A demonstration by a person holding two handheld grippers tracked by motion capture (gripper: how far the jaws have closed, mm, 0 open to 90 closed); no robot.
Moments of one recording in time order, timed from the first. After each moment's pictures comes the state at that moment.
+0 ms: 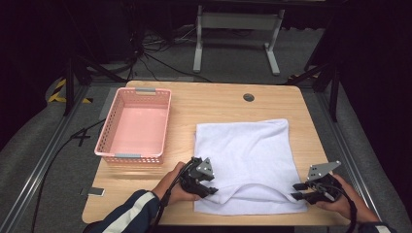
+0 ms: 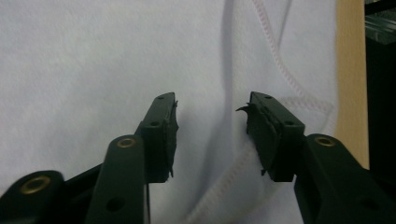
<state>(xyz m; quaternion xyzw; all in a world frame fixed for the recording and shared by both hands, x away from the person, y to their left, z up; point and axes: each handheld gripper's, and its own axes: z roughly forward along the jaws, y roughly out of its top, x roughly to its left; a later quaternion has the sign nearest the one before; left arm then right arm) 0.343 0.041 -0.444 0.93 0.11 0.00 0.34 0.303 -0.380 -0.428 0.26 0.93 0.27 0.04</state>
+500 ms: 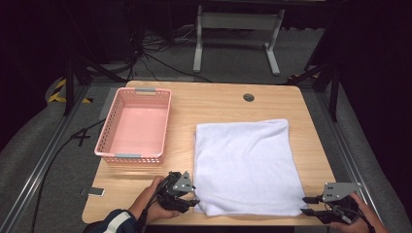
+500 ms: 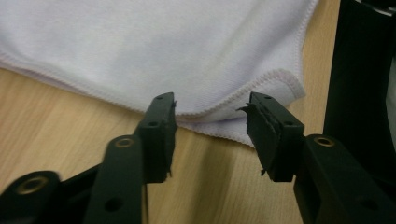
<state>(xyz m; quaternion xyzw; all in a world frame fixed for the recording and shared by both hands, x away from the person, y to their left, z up) 0.306 0.091 -0.439 0.93 0.14 0.04 0.34 0.255 -0.394 -0.422 0.25 0.92 0.30 0.08</state>
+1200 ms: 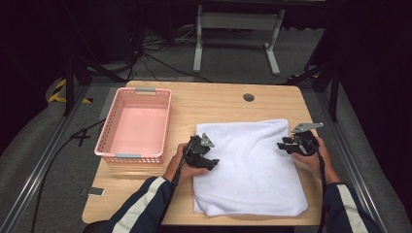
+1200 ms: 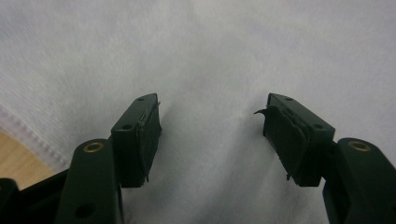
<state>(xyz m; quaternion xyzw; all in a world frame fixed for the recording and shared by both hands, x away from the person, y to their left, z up) 0.420 0.023 -0.463 0.89 0.27 0.08 0.36 0.441 -0.366 -0.440 0.39 0.85 0.30 0.18</state>
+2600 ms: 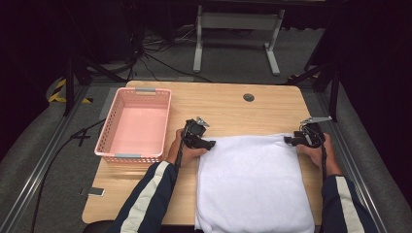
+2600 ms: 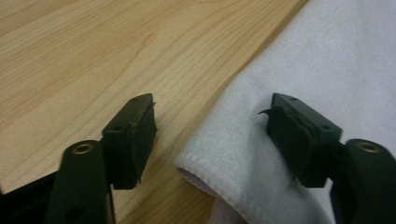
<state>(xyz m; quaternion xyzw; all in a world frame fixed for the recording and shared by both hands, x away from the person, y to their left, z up) 0.485 0.028 -0.461 0.87 0.33 0.06 0.37 0.477 -0.405 -0.448 0.49 0.80 0.30 0.18</state>
